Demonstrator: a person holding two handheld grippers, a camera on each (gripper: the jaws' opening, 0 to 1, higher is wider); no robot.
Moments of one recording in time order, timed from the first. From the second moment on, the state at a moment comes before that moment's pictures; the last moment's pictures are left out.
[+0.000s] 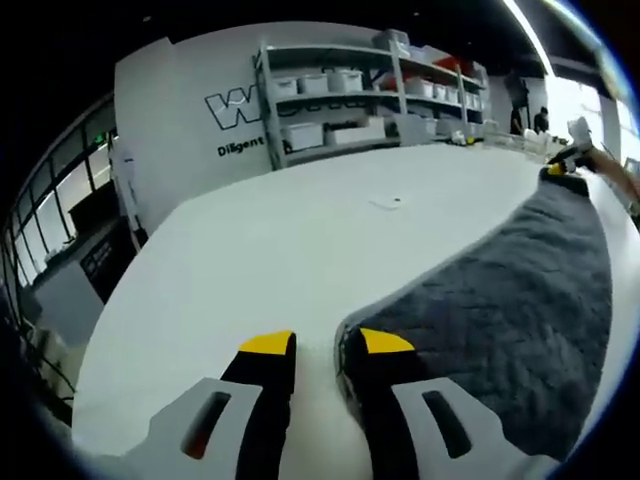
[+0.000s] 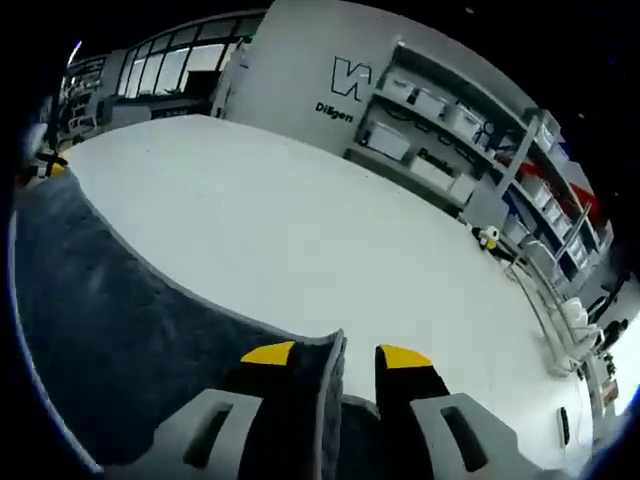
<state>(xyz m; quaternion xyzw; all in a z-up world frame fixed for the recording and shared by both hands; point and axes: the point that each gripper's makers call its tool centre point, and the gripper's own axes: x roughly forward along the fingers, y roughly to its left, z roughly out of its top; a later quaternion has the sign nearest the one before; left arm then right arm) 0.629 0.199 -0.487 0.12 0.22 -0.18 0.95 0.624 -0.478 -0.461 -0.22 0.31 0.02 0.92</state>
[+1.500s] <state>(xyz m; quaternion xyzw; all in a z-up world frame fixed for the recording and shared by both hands) 0.593 0.190 -0.436 0.16 0.14 -0.17 0.96 0.554 -0.521 -0.382 -0.14 0.11 0.00 0.98</state>
